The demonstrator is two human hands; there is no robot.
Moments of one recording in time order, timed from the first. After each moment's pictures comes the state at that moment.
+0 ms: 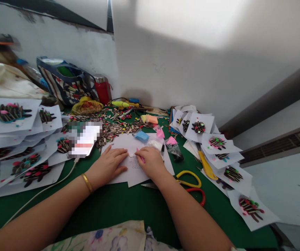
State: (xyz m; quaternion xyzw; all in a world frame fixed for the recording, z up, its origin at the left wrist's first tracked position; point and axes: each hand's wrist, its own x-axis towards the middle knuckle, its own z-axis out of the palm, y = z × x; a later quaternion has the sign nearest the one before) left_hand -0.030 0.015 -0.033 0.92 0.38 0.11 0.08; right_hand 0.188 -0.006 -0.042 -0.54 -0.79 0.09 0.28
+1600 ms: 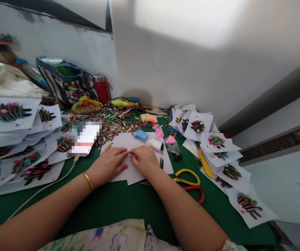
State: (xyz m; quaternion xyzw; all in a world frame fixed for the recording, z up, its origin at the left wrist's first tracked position) left_hand -0.027 0.014 -0.039 0.92 0.37 0.13 0.05; right_hand 0.171 -0.003 -0.041 -0.54 -0.78 0.12 0.29
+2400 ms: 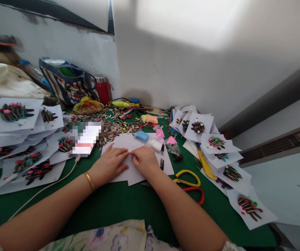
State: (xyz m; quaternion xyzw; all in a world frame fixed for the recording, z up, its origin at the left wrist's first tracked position) left_hand -0.026 0.013 -0.038 0.92 0.37 0.13 0.06; right_hand 0.170 -0.005 -0.043 -0.54 -0.78 0.12 0.29
